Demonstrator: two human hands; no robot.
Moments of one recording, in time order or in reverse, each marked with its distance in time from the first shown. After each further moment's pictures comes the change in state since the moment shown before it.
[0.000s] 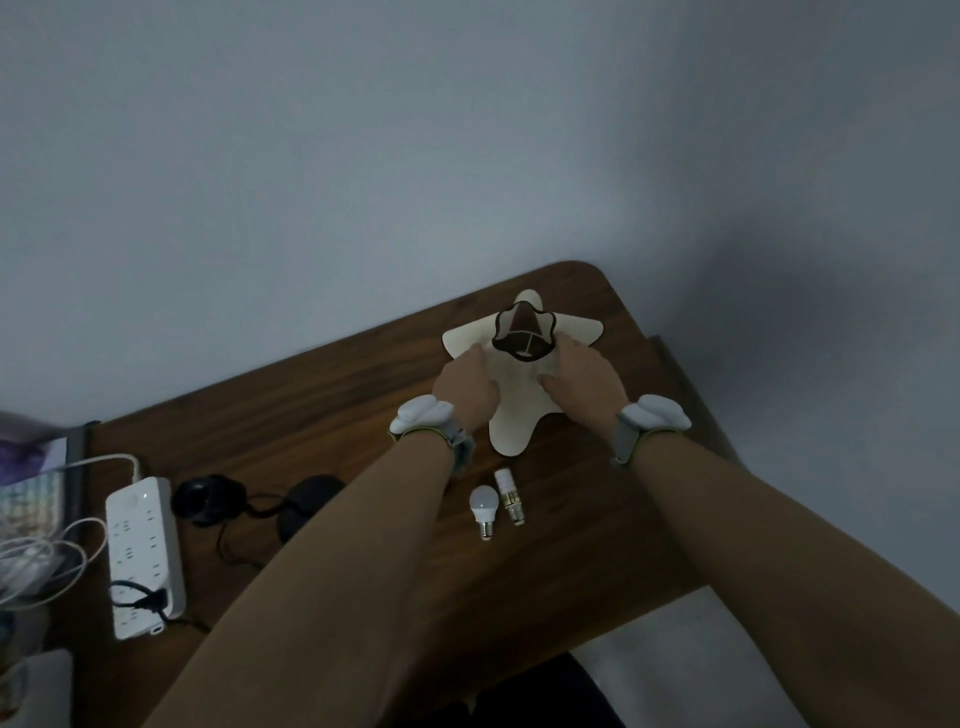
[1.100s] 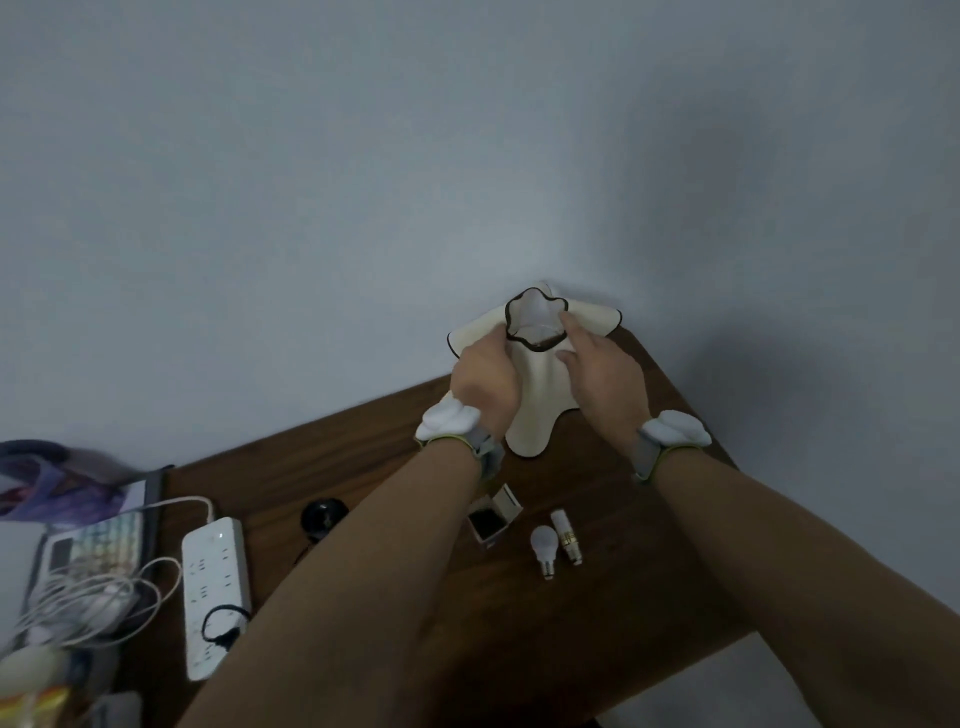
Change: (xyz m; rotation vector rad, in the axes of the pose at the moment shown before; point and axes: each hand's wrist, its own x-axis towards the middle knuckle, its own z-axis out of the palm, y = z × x) left_hand -0.057 0.014 -0.125 -0.064 0.429 -0.029; right_hand -0.021 -0.110 -0.036 -0.095 0.575 -0.312
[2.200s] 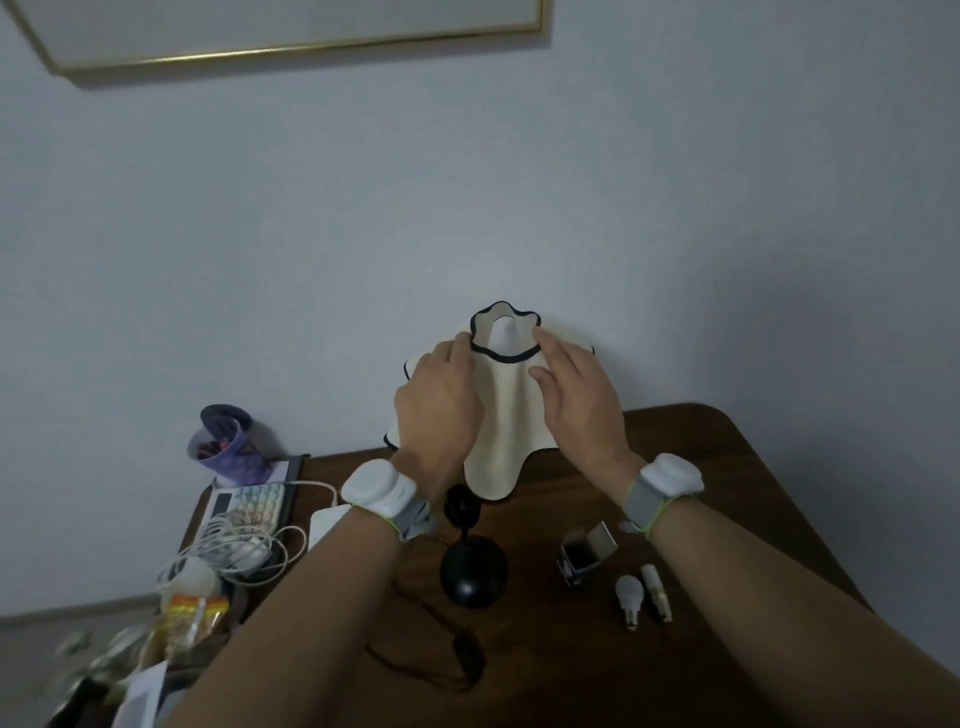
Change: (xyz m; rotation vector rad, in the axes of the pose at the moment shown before) left_hand -0.085 -0.142 -0.177 0.228 0.467 0.112; right_hand -0.013 -0.207 -0.021 0.335 0.225 -0.408
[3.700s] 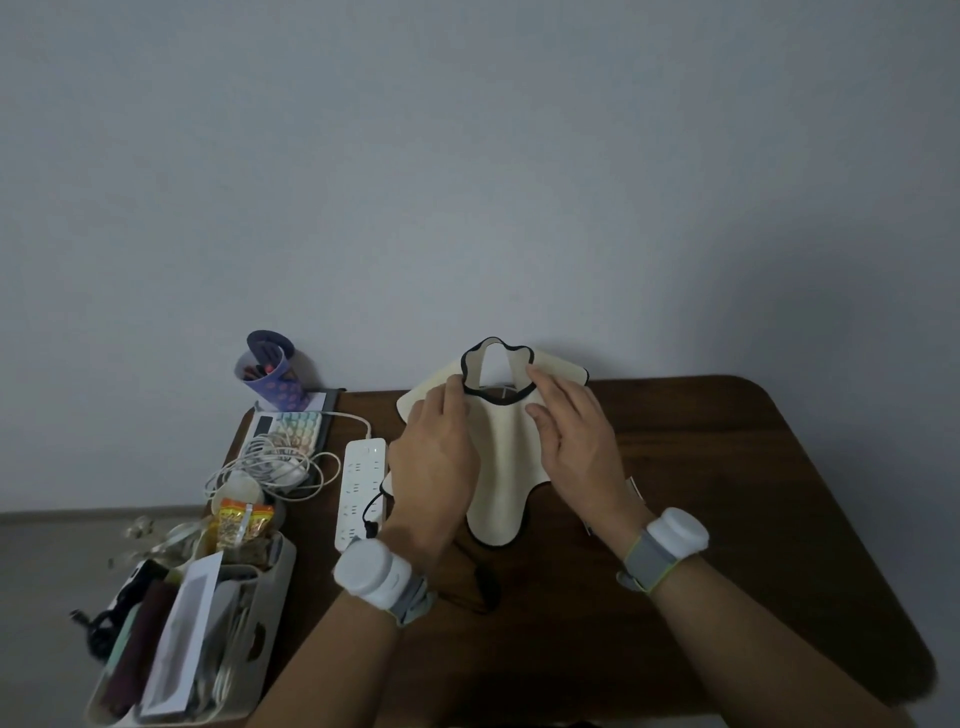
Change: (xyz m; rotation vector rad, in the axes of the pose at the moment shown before) left_hand -0.120 -0.047 -0.021 0.057 -0.075 -0.121; right_hand -0.089 -0.068 0.020 0.164 -0.110 0.005
